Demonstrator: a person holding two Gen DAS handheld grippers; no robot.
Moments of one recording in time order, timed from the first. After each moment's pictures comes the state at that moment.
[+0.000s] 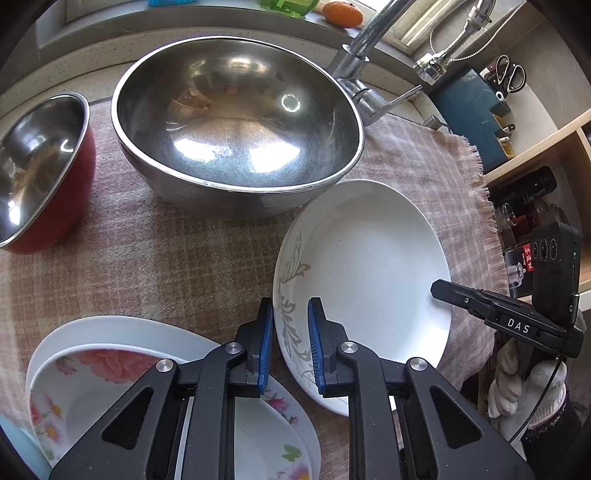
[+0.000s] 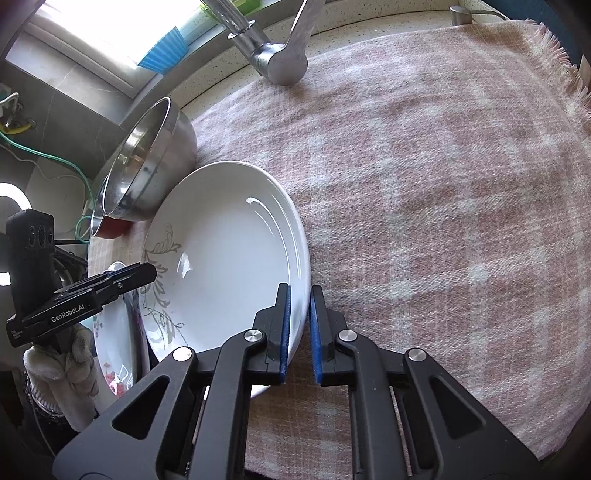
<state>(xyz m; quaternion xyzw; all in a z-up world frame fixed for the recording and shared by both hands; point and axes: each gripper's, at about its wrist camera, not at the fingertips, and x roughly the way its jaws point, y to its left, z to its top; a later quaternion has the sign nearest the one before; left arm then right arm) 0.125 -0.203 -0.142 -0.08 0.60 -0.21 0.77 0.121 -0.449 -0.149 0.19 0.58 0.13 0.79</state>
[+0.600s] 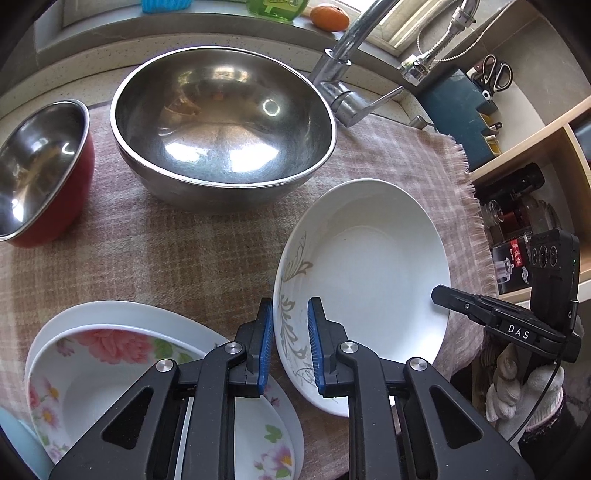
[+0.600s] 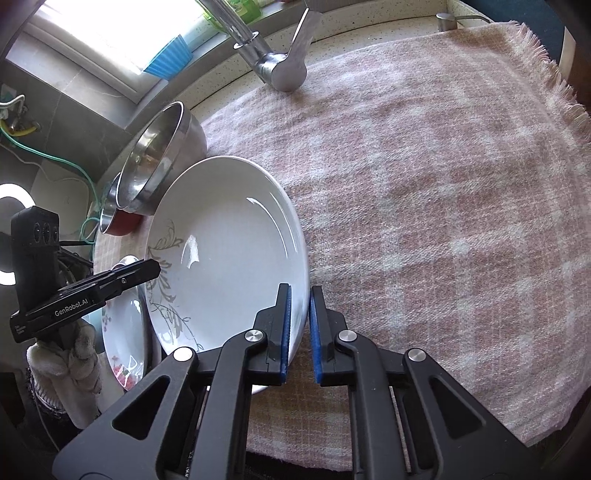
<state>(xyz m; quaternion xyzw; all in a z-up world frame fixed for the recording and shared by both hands) 0.118 -0.205 -0.129 -0.08 0.59 -0.23 0.77 0.097 -0.456 -0.129 0.20 0.57 0.12 0.79</state>
